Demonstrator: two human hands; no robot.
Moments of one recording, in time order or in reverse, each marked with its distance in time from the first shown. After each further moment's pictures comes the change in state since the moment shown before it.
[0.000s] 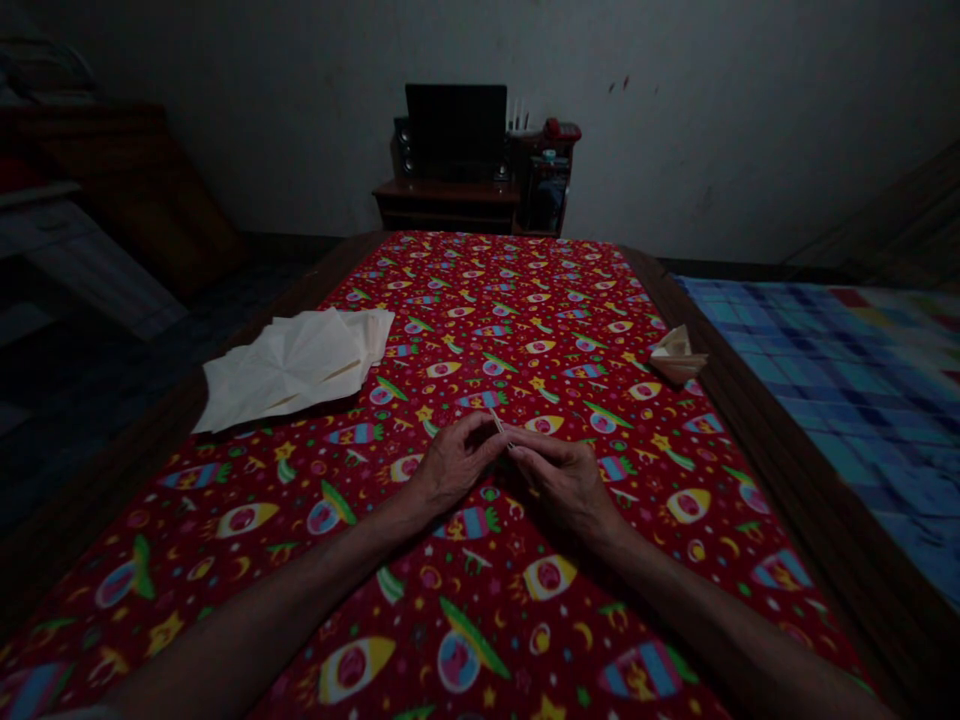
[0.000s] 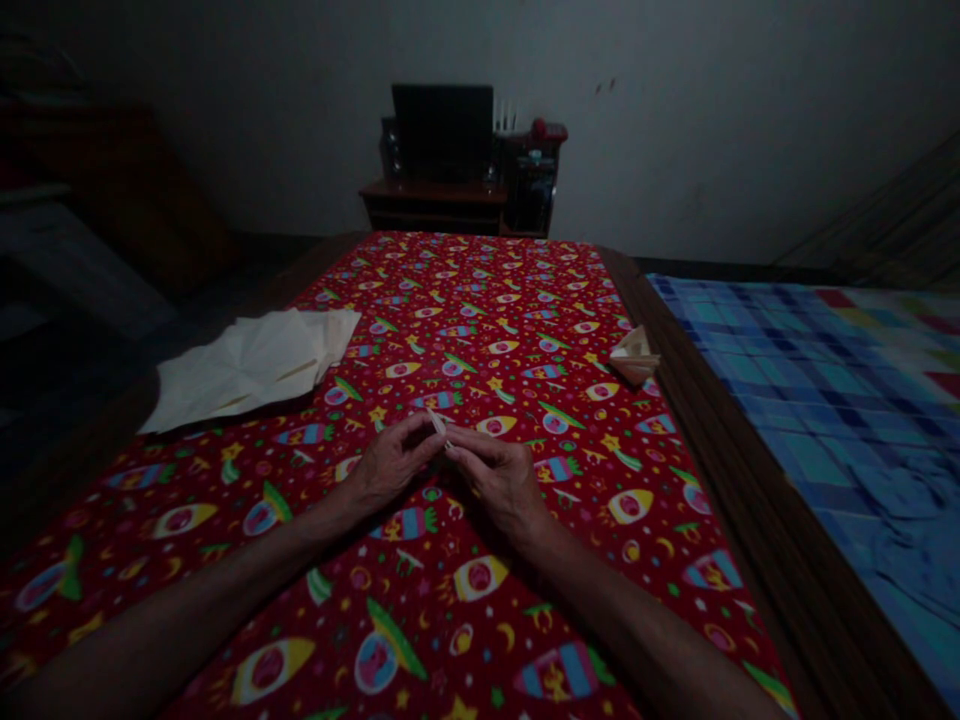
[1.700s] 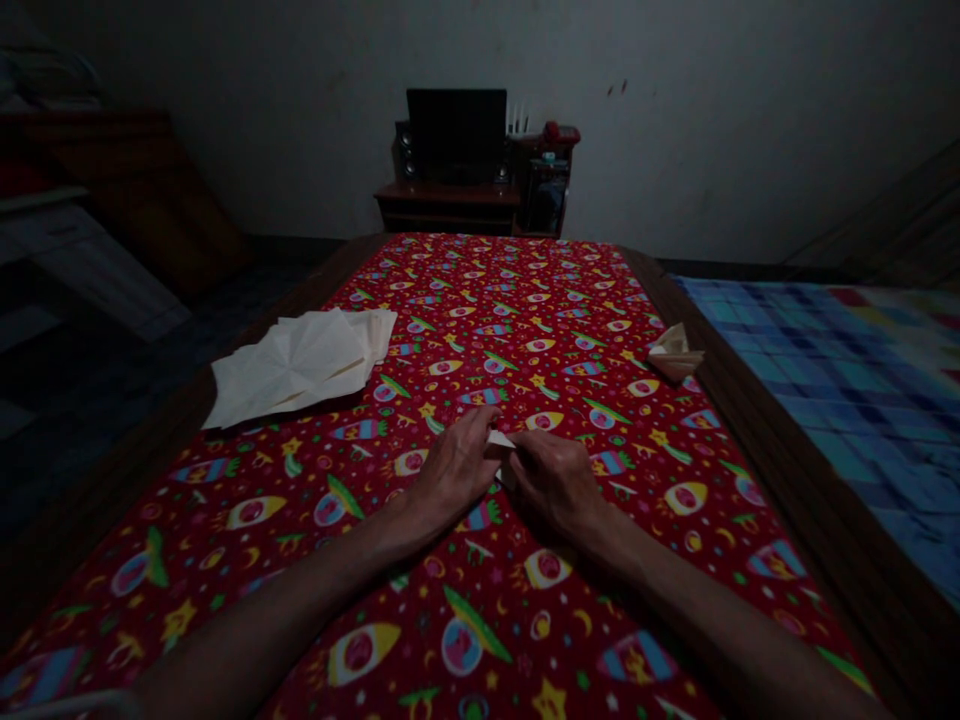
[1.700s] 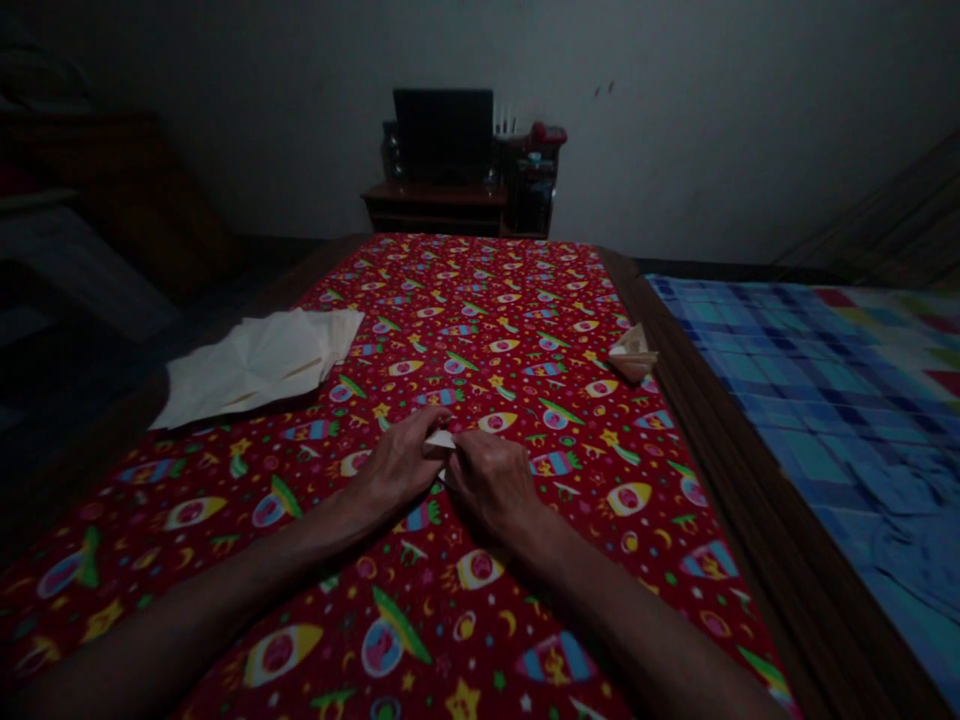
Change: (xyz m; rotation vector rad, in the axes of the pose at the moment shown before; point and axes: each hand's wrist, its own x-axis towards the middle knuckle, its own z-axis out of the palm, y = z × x) left_hand -0.005 -0.011 0.005 0.538 0.060 0.174; right_hand -0.002 0.008 -0.001 -0.960 -0.029 -0.408
